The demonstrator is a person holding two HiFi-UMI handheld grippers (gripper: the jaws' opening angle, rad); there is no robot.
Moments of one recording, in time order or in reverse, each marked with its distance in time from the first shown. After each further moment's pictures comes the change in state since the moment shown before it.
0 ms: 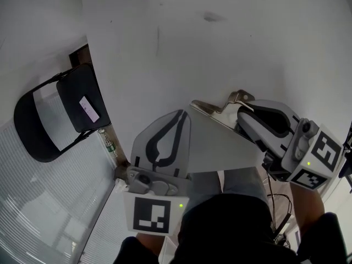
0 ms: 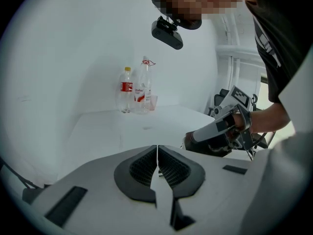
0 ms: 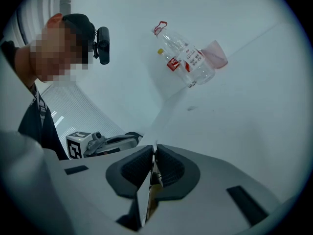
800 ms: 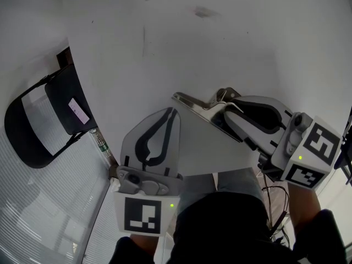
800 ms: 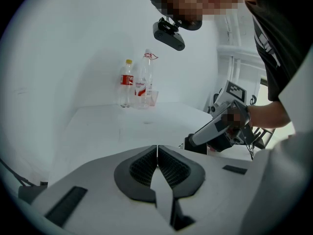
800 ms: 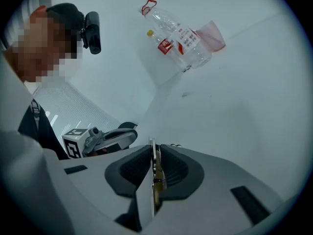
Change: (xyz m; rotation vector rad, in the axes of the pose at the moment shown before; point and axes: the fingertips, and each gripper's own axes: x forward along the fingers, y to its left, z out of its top) left arm 0.017 0.012 -0.014 -0.014 0.023 -0.034; right arm 0.023 -0.016 -0.016 0.057 0.164 -0.052
